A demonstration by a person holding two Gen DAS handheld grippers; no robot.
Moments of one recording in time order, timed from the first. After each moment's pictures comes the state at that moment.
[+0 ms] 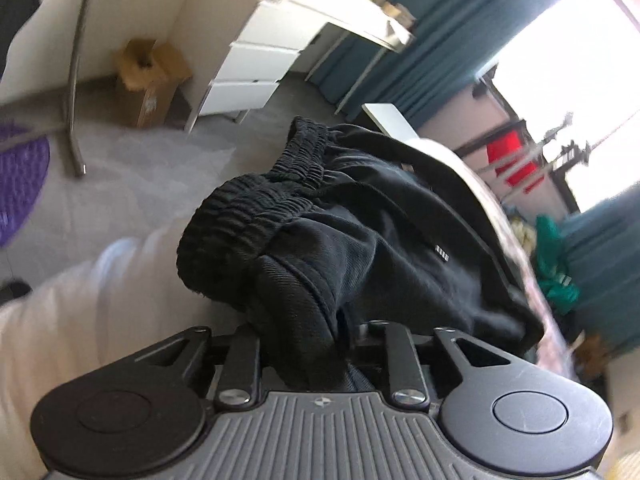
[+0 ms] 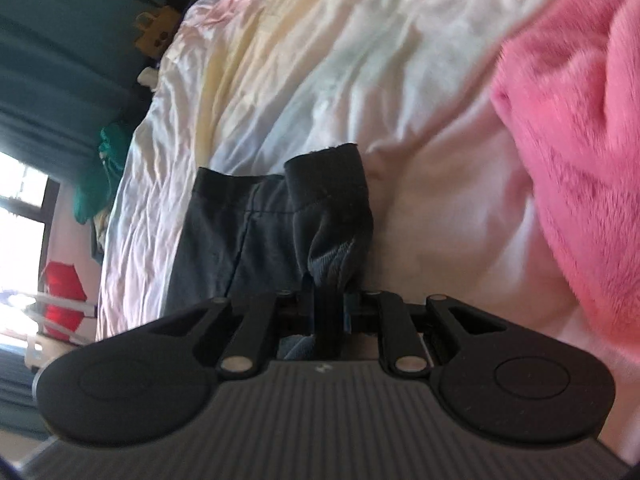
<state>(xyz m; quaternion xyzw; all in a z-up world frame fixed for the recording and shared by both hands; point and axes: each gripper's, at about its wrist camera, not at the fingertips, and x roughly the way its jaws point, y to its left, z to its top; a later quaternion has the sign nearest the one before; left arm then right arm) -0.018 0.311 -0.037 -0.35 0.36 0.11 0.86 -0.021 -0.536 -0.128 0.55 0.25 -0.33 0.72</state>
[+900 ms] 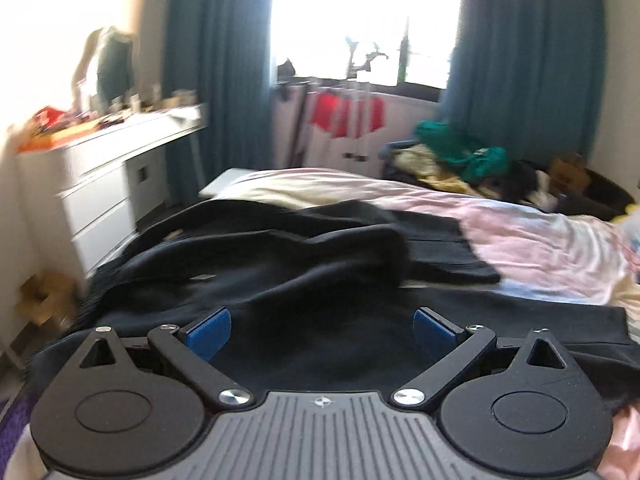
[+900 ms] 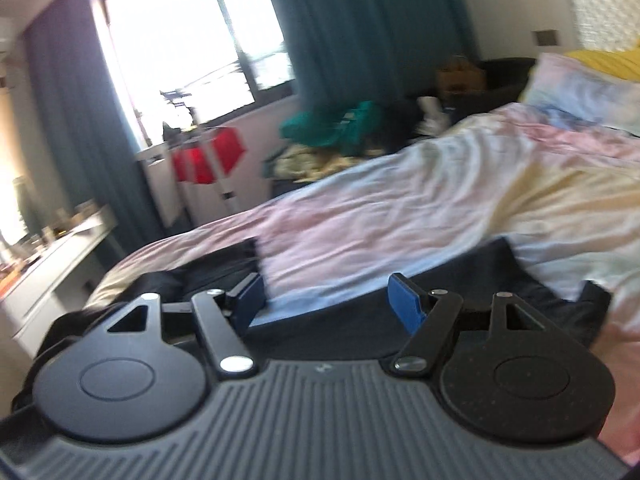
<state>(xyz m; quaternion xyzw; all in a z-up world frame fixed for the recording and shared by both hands) 0.005 0.031 0.042 -0.01 0.26 -0.03 0.96 0.025 -0.381 -0.008 0.18 0.18 -0.07 0.96</state>
